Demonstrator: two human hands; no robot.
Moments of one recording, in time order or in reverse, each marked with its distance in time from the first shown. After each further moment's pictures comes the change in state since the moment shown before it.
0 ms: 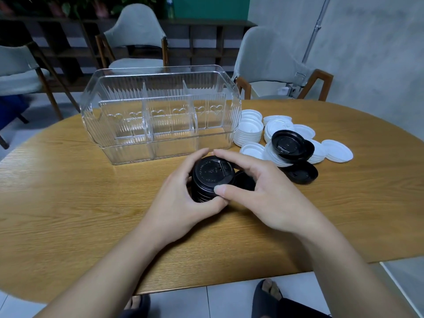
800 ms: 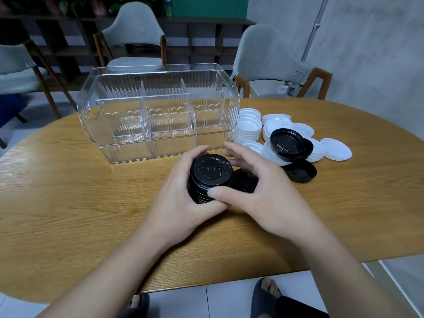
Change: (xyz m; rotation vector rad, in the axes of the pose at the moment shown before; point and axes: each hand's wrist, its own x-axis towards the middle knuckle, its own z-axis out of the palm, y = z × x) left_hand -0.005 0.002 0.005 0.013 0.026 0.024; right_hand -0.008 -0.003 0.007 -0.089 0.148 0.059
